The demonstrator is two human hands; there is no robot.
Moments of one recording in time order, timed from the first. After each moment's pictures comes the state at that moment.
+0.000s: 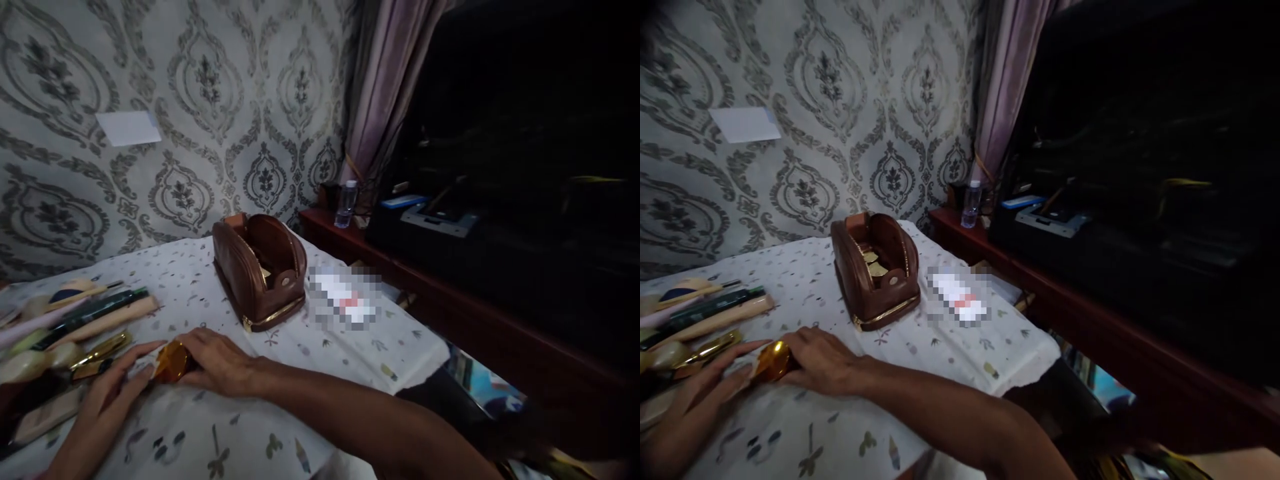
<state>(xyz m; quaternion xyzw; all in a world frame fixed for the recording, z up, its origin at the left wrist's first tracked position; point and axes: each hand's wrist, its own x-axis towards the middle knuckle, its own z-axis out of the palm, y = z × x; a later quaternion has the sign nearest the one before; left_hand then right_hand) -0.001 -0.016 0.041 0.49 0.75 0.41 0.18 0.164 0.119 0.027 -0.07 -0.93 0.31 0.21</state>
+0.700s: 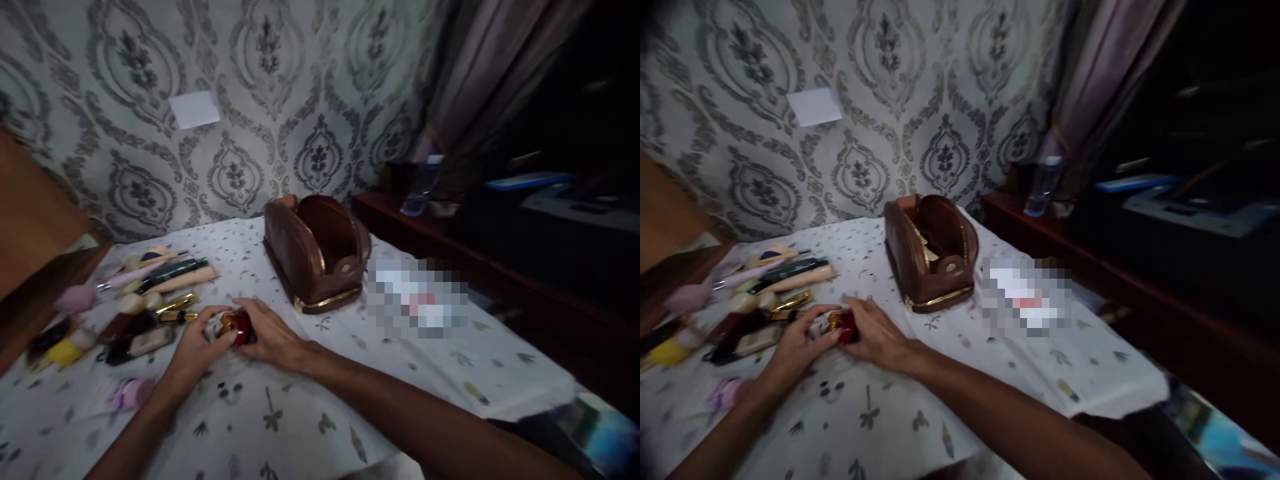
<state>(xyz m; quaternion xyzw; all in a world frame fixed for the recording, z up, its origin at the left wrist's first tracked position) 0.026 -0.005 0.053 0.47 0.73 0.45 0.20 0.163 0.113 0.023 -0.09 -0.88 0.39 0.24</state>
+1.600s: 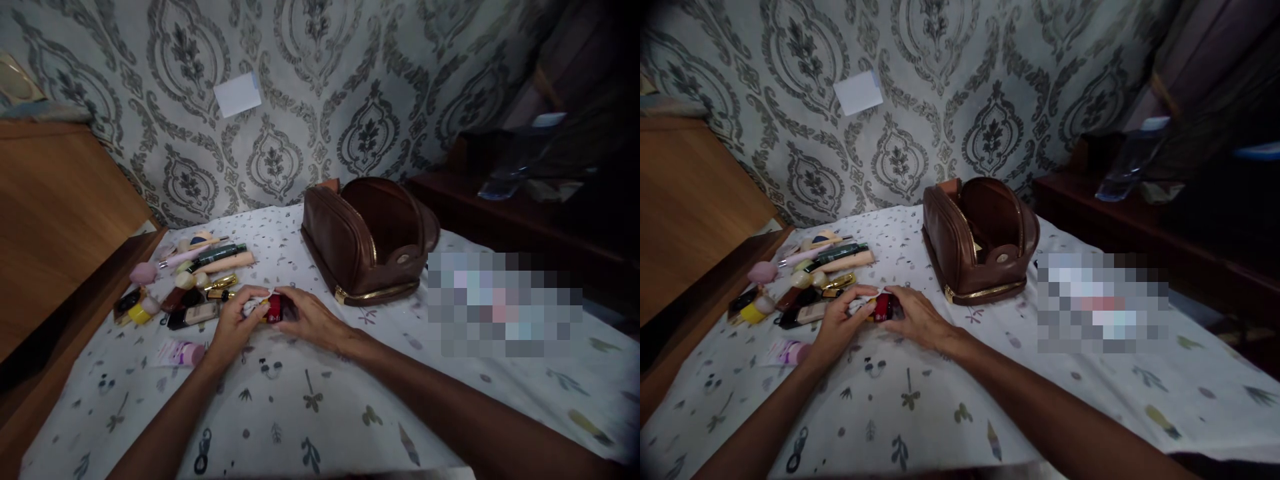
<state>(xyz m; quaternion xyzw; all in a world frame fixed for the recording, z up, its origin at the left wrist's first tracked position) 0.018 -0.013 0.050 0.54 0.68 0.48 0.11 0.160 0.118 0.030 -0.11 -0.86 0.44 0.21</state>
